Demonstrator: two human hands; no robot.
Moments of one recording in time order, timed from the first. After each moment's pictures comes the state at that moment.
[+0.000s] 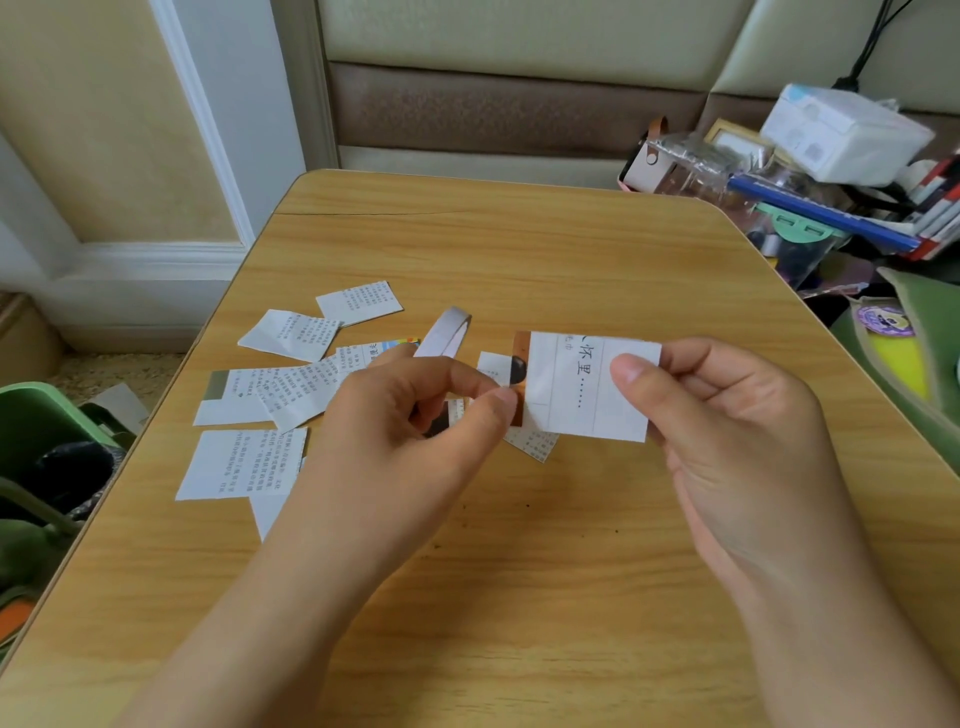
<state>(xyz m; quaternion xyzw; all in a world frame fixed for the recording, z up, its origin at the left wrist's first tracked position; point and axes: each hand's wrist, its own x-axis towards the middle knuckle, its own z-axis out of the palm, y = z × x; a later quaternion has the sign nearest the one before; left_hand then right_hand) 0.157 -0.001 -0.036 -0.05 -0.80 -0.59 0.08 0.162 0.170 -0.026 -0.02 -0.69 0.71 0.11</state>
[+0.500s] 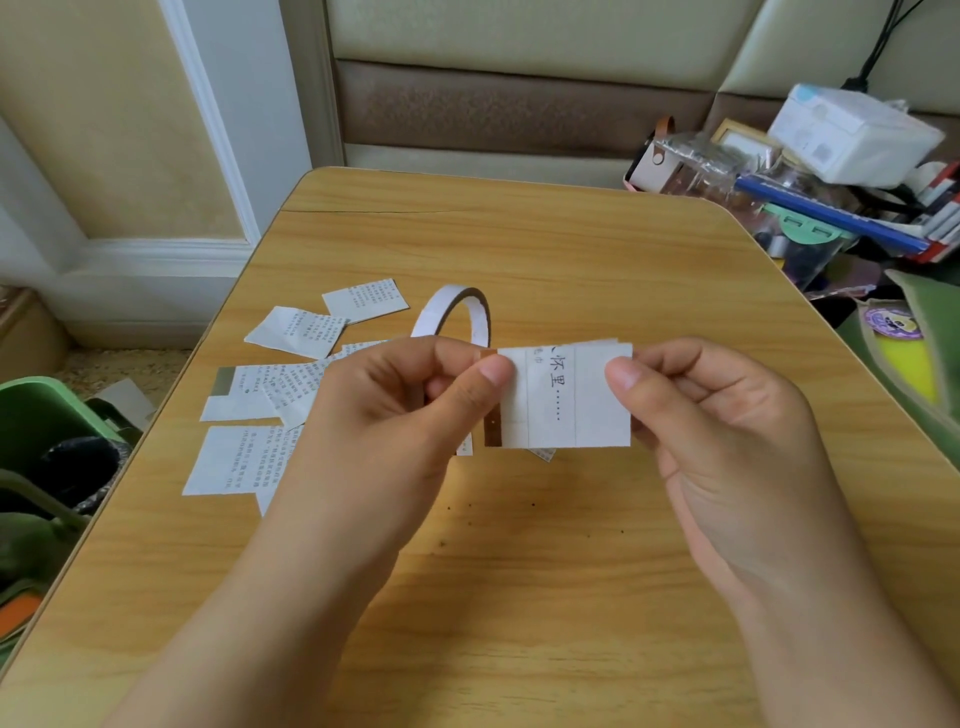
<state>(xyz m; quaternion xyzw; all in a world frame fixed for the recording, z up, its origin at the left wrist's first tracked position) 0.160 -0.002 -0.027 -0.04 -0.69 -0.72 0.04 0.165 0.165 -0.025 0.03 -0.68 0.73 0.09</state>
